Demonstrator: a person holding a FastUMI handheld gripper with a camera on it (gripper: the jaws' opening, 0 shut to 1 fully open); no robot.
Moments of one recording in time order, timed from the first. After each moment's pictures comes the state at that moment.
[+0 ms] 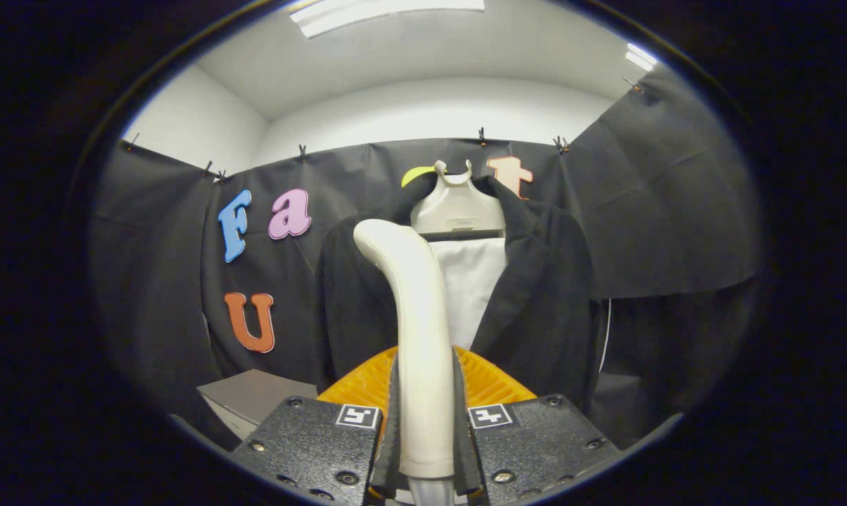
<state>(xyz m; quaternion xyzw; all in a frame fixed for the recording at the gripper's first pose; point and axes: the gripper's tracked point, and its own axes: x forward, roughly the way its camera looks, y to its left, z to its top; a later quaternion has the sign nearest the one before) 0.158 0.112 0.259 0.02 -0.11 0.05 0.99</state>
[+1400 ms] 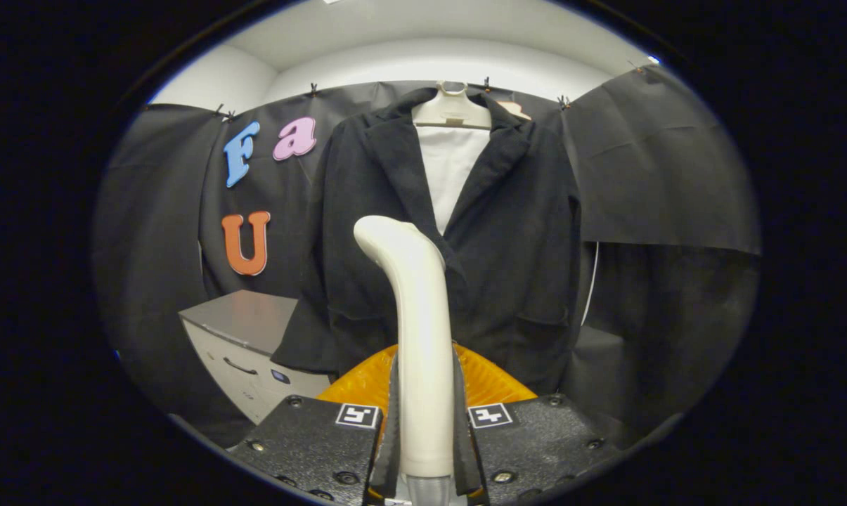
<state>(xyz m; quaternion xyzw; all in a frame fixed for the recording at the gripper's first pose) 0.138 0.084 0.098 -0.03 0.01 0.03 1.00</state>
